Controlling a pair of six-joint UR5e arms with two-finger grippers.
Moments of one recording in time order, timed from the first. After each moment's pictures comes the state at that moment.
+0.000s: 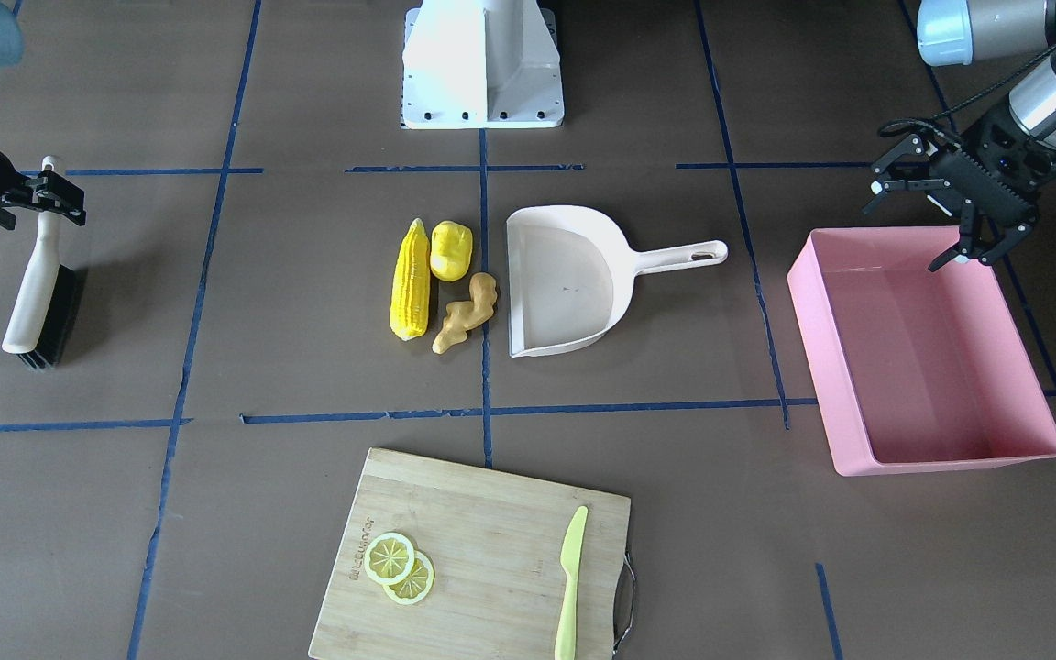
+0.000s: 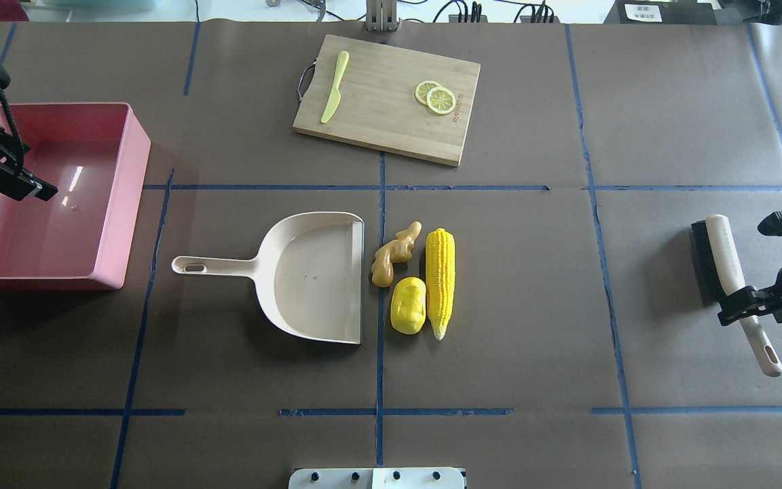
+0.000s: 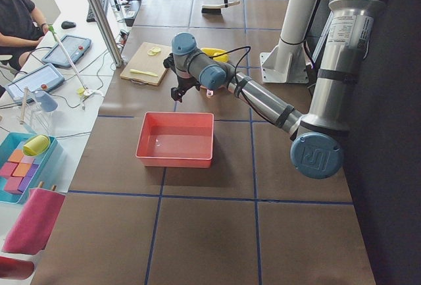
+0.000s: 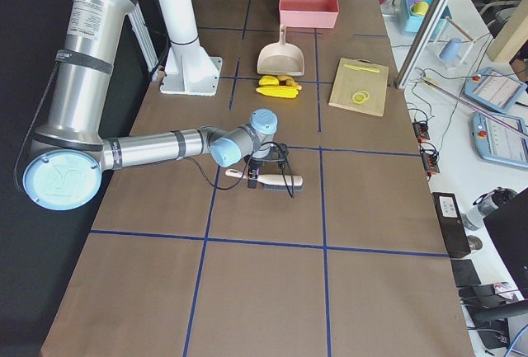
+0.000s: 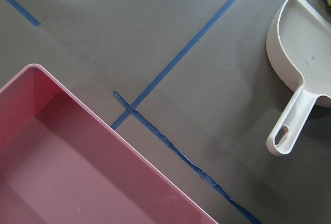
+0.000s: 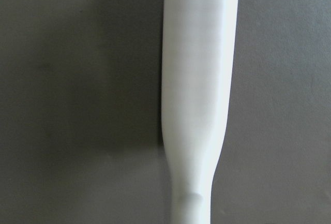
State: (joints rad) left arm -1.13 -1.72 -1.97 -1.67 -2.39 0.09; right arm 0.89 -1.83 1.89 -1.21 2.26 0.74
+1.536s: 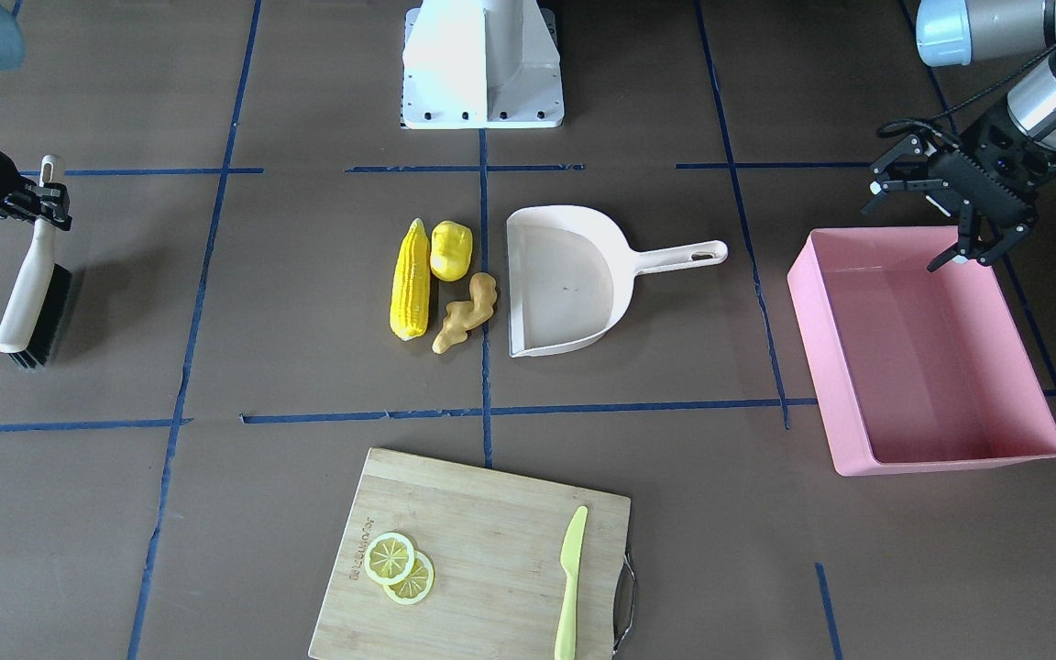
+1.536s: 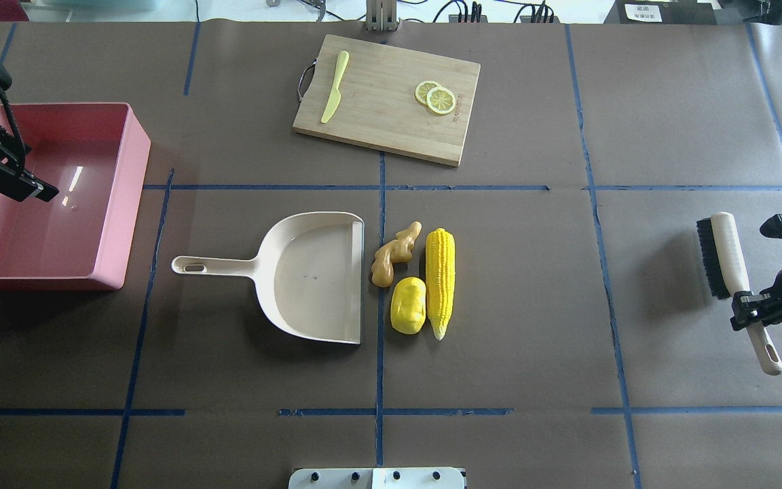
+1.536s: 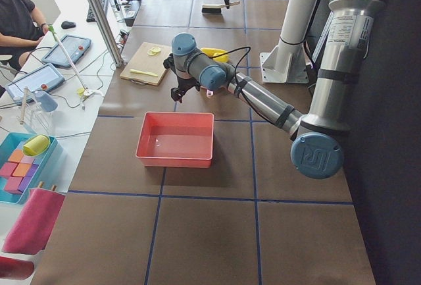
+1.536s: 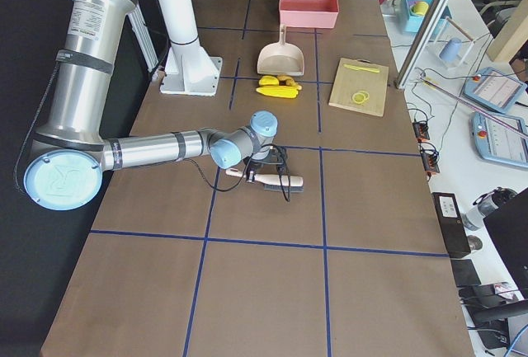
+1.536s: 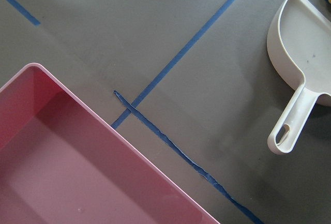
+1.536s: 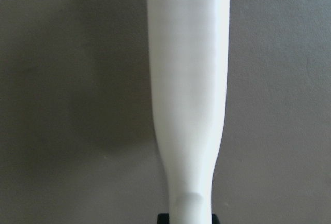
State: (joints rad) left arm -1.12 -1.73 -1.97 -1.67 -2.39 0.09; right arm 0.89 -1.83 1.89 -1.20 2.27 0.83
